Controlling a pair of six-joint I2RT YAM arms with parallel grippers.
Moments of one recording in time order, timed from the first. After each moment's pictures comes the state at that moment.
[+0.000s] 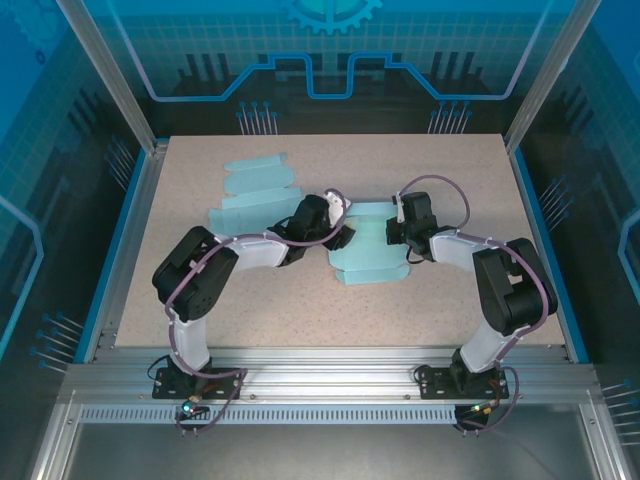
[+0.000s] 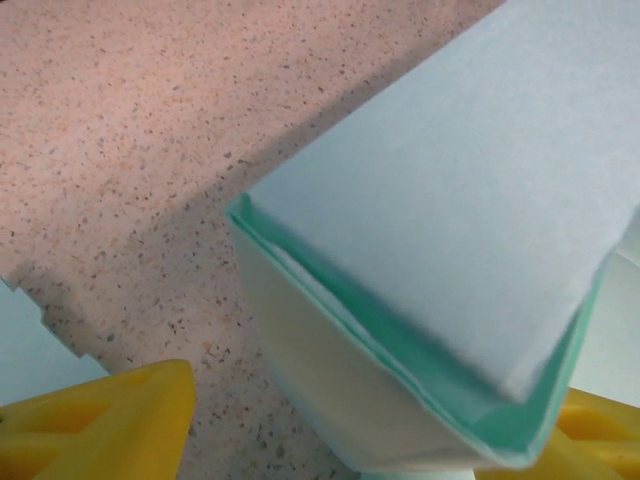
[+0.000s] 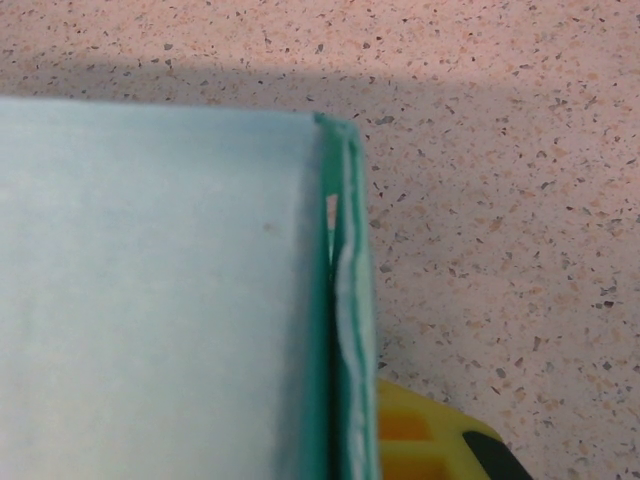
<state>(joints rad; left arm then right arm) -0.62 1.91 1.08 0.24 -0.02 0.04 0.29 1.68 0.85 0.02 0.04 0.18</state>
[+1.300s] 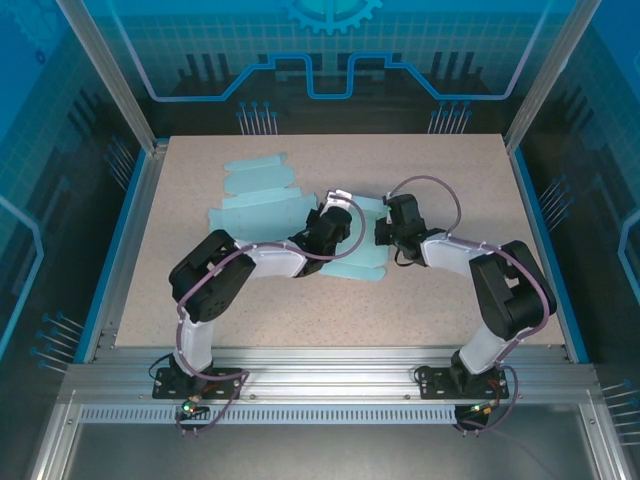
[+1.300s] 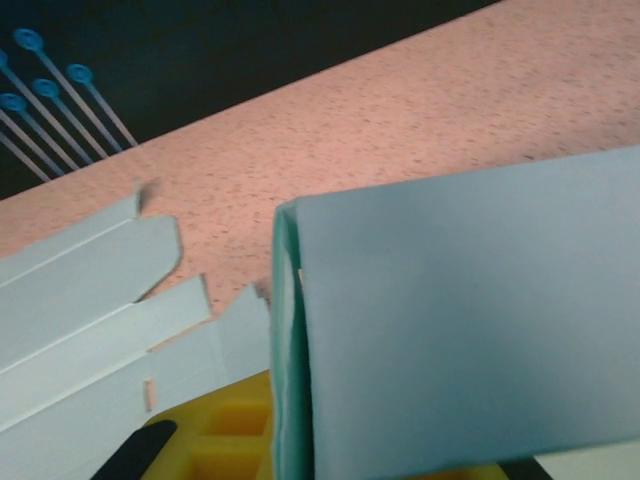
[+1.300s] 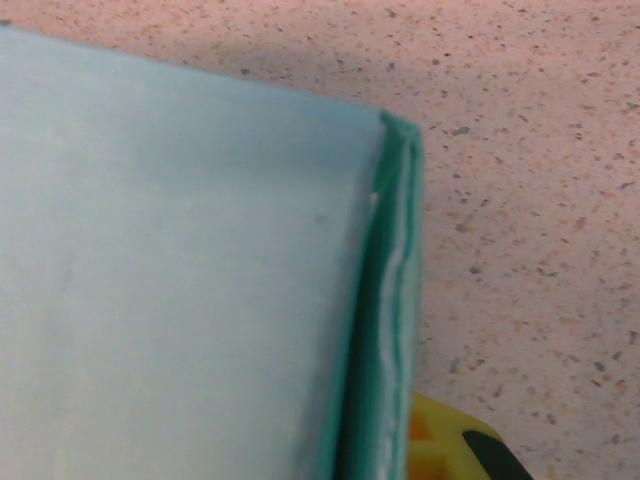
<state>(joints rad) -0.75 1.97 1.13 0.36 -0.71 -0.03 0.40 1.66 0.85 0.04 0.11 0.30</state>
